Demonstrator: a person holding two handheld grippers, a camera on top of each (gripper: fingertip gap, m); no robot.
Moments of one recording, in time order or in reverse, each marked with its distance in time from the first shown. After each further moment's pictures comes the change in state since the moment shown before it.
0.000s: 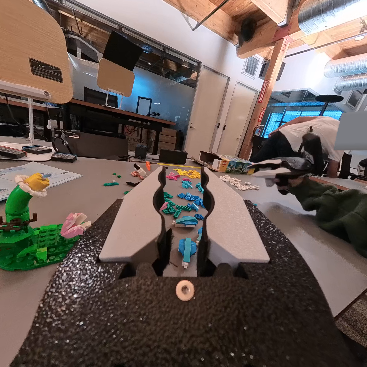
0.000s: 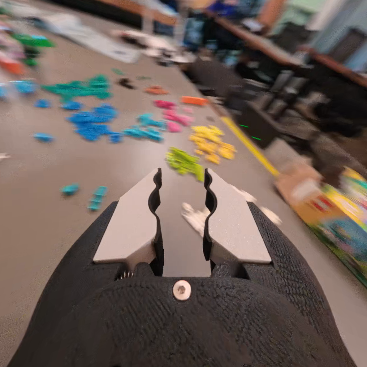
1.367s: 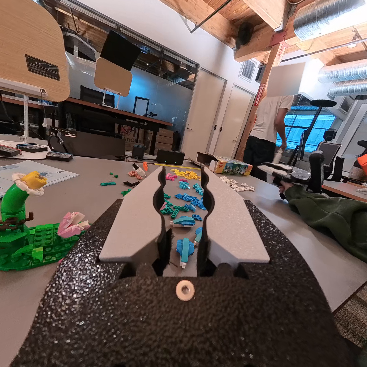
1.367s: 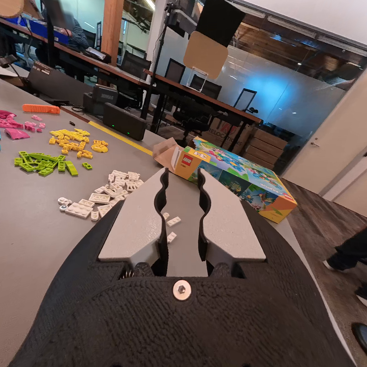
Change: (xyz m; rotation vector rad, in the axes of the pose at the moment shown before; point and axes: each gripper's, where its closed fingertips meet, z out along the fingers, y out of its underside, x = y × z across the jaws) left arm 0.001 -0.001 -0.001 0.006 0.014 -0.023; right arm 0.121 0.043 -0.084 0.112 0.701 0.058
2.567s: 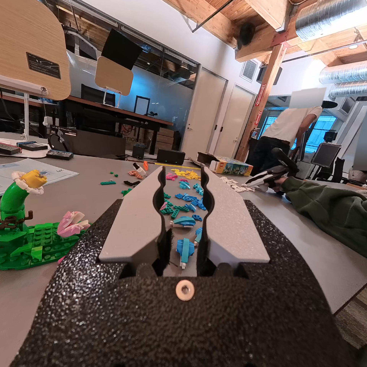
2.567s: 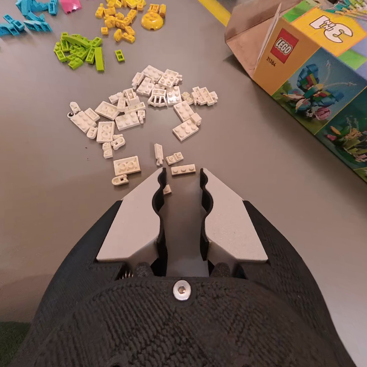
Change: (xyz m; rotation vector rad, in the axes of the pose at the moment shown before) left arm -0.002 0.000 0.001 -0.002 -0.005 -0.008; right arm -0.017 0.103 0.024 -0.568 -0.734 0.107
